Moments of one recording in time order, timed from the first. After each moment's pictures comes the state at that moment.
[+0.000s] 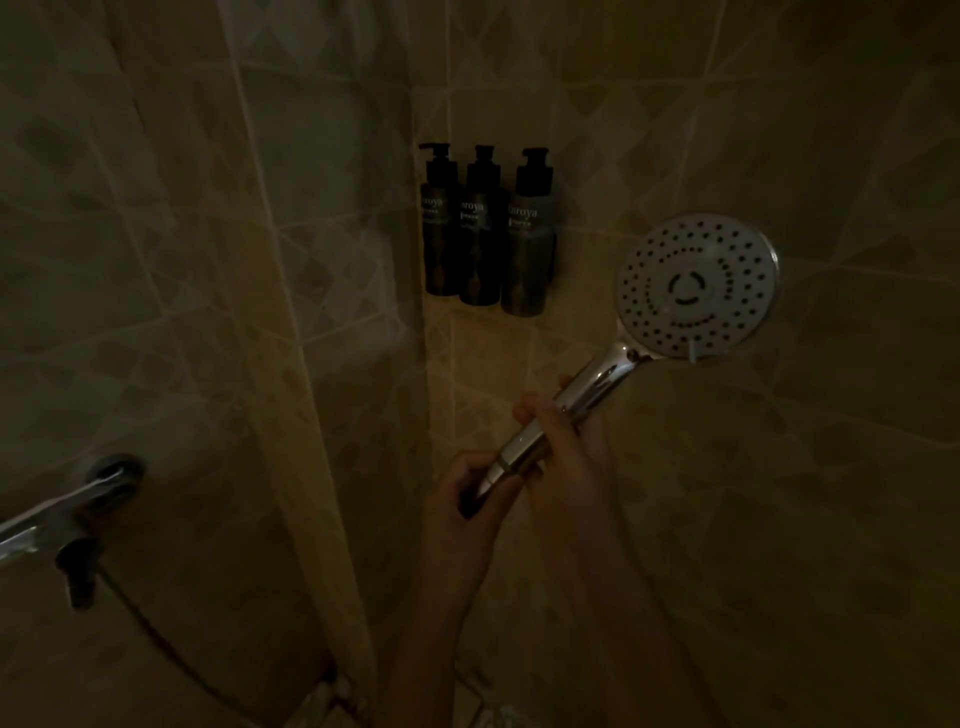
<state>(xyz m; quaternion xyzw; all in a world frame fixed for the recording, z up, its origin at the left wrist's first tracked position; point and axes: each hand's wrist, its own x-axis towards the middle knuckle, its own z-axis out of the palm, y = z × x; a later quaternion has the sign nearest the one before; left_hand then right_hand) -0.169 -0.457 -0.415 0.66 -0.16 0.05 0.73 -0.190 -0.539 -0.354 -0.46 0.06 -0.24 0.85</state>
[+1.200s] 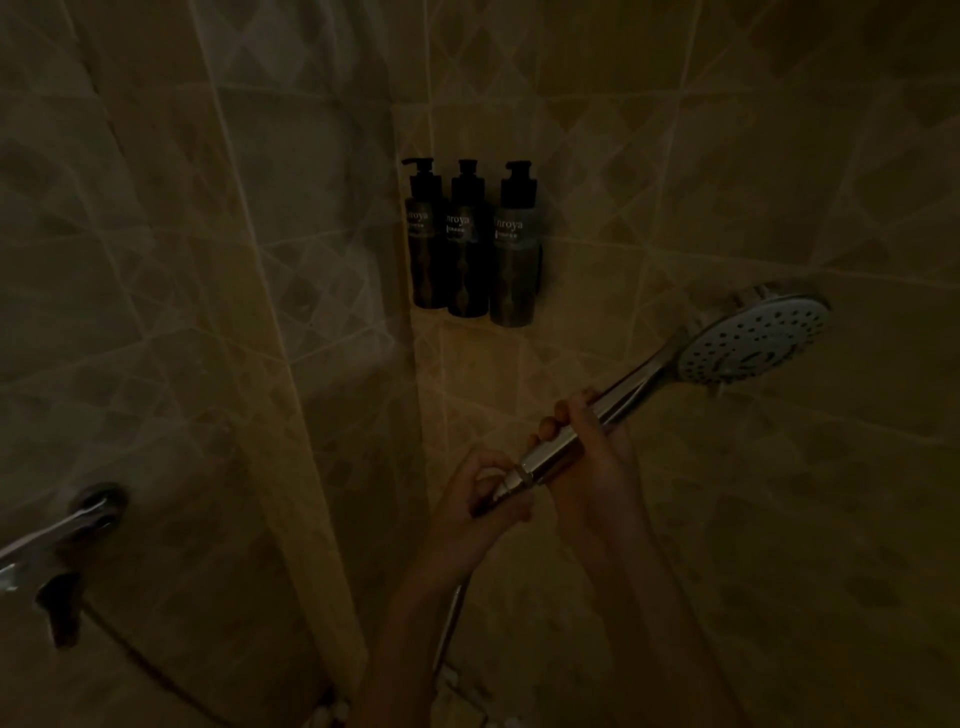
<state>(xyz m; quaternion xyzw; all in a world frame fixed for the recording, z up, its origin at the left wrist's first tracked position) -0.153 -0.450 -0.398 0.67 -0.26 -0.11 0.69 -0.179 -0.563 -0.355 -0.37 0.02 -0.26 0.89</state>
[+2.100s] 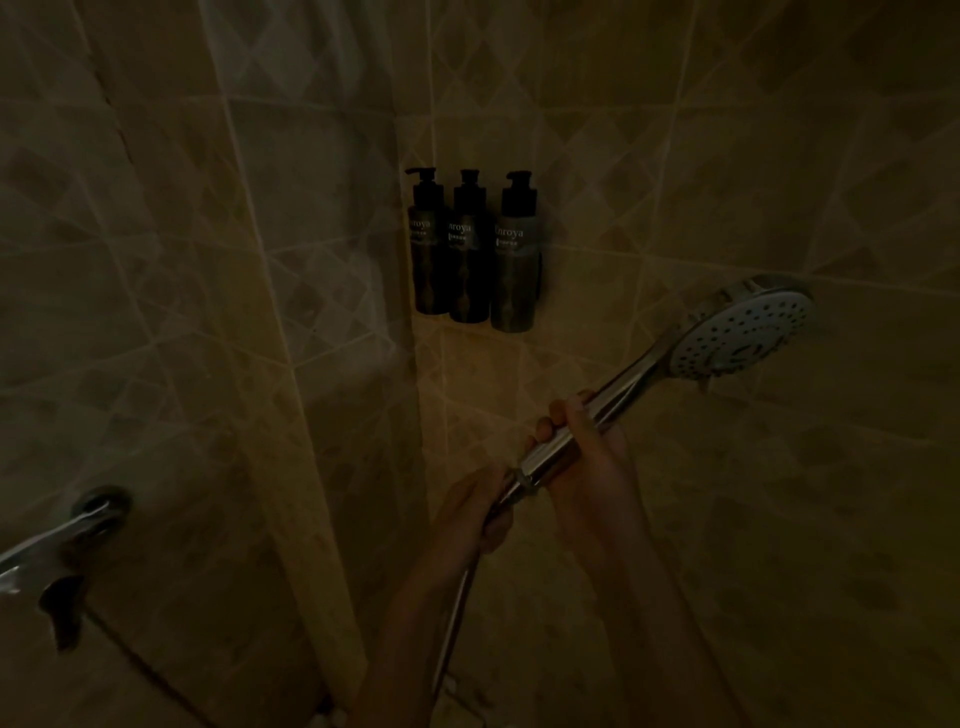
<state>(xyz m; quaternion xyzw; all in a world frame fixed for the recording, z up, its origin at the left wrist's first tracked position) -0.156 -0.447 -0.392 0.64 -0.22 -0.15 0.72 -0.183 -0.560 -0.351 -0.38 0.00 -0.24 0.89</state>
